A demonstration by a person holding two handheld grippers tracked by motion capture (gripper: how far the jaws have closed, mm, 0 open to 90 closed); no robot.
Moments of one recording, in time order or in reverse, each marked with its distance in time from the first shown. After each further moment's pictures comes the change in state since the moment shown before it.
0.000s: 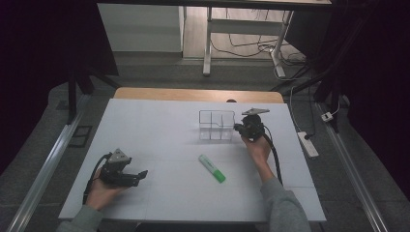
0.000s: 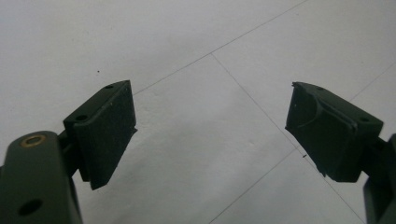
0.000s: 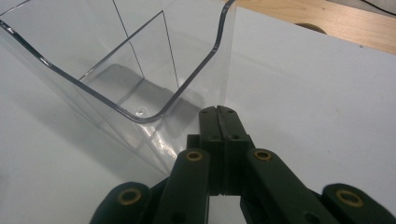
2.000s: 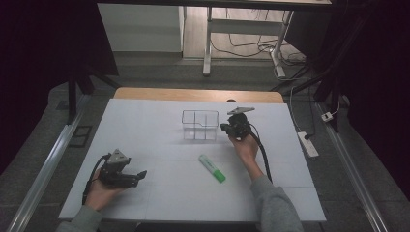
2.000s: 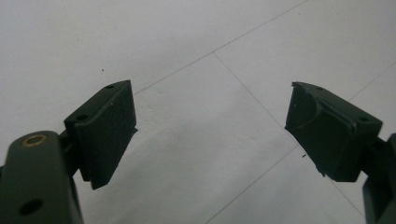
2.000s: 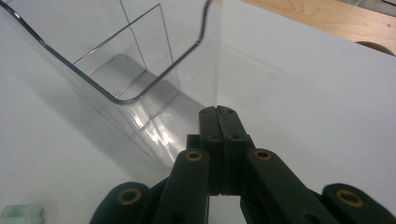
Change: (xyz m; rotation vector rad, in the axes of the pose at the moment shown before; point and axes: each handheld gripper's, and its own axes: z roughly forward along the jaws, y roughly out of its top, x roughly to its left) left arm 0.000 -0.002 -0.003 -0.007 0.010 0.005; right arm 0.031 0.016 0.019 0.006 0.070 -0.035
